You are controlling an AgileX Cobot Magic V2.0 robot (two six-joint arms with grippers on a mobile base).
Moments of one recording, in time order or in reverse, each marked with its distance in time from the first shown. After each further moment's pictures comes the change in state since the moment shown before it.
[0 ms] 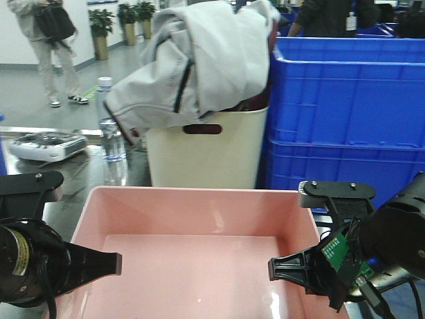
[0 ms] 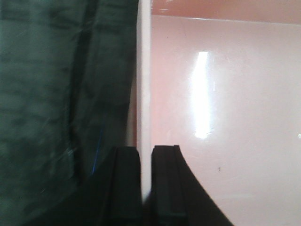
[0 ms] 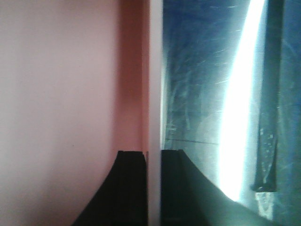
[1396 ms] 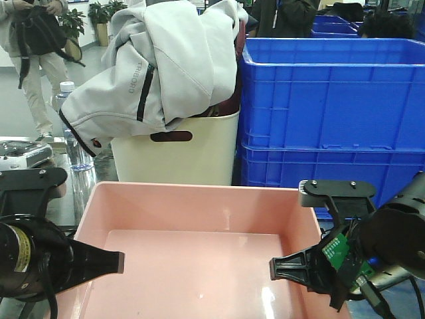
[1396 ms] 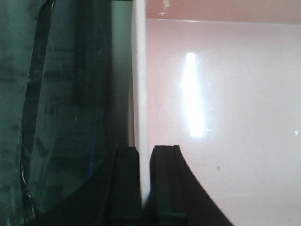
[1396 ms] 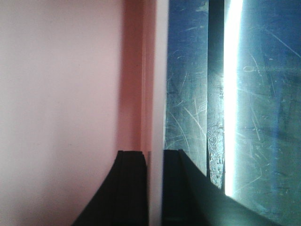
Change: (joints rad) left arm 0.000 0.001 0.000 0.008 -0.043 0.078; right arm 0.000 0.001 0.000 -0.024 -0.003 -0.006
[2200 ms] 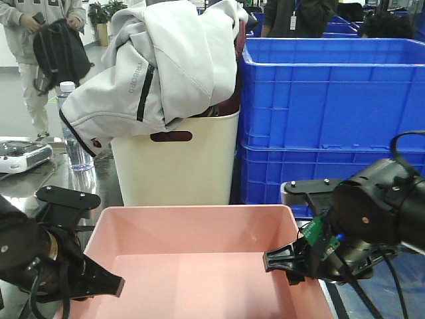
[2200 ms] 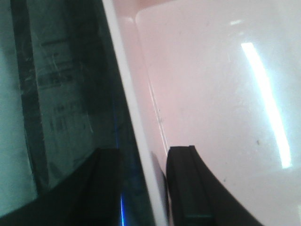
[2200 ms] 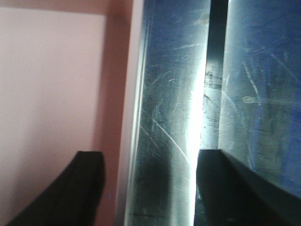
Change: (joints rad) left arm 0.159 0.185 -0.043 -0.166 0.001 0.397; right arm -0.068 0.164 -0.128 0.029 0.029 -0.144
